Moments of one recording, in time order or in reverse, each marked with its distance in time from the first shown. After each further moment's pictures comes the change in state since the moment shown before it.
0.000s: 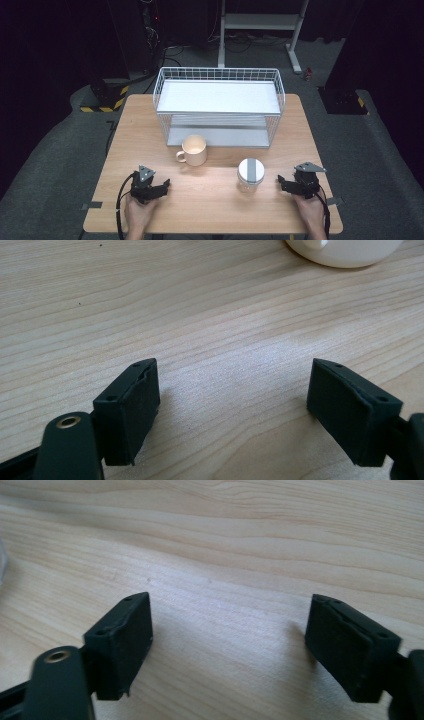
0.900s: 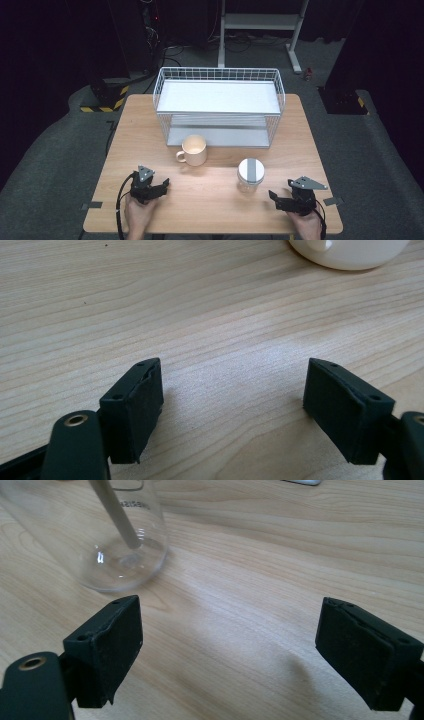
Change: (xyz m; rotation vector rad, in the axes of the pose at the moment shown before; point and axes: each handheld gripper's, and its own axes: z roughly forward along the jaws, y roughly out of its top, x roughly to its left) left arm 0.000 0.000 0.000 -0.006 0.010 -0.010; right arm 0.038 -0.022 -0.036 -0.084 0.180 -0.031
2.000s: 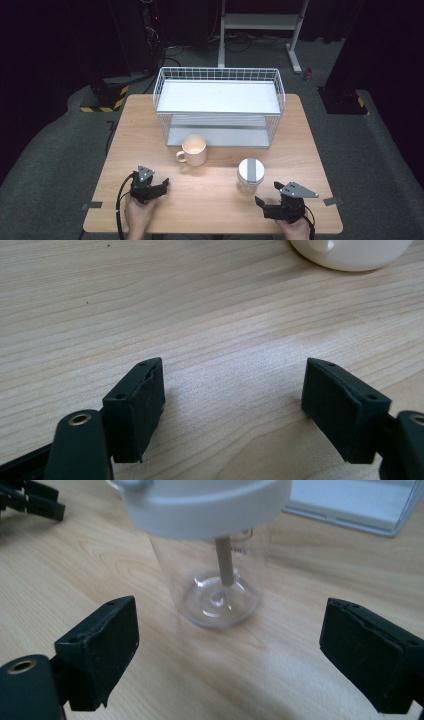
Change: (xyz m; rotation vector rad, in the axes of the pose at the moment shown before) left arm 0.000 0.000 0.000 -0.001 0.004 -0.001; right arm 0.045 0.008 -0.007 -0.100 0.112 -0.060
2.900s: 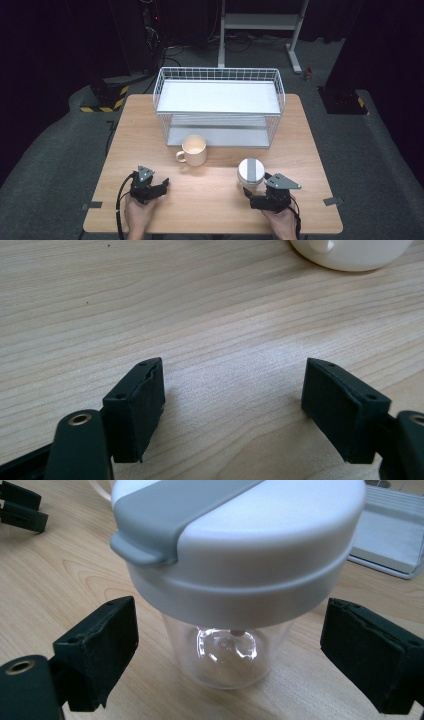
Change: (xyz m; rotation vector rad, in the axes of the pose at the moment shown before) left arm 0.000 0.000 0.000 -0.001 0.000 0.001; right arm 0.016 0.024 0.032 -0.017 -0.048 -0.056
